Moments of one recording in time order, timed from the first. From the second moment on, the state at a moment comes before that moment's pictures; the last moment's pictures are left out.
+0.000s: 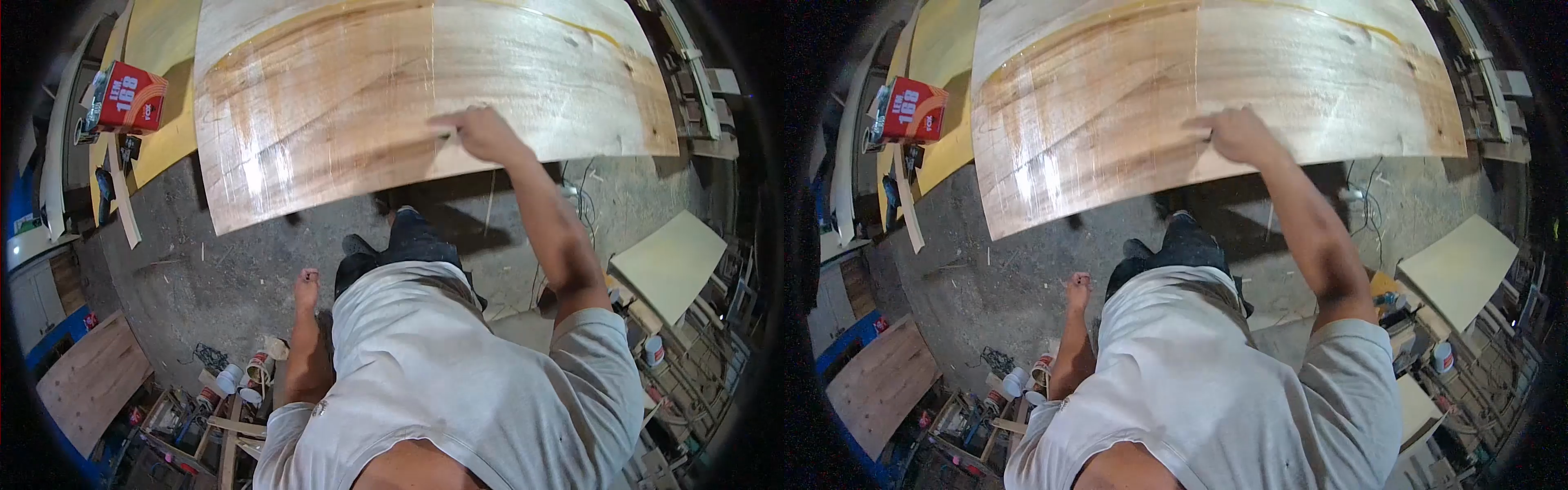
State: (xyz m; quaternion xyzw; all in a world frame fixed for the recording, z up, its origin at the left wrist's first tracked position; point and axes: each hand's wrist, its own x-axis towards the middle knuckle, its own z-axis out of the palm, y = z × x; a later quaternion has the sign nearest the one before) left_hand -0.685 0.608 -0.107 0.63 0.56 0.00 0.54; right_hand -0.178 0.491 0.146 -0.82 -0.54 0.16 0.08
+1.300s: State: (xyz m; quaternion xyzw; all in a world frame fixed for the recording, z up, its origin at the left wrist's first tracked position) left_hand -0.651 0.595 -0.098 0.60 0.53 -0.01 0.60; right_hand -0.168 0.497 0.107 -0.82 -0.57 0.08 -0.05
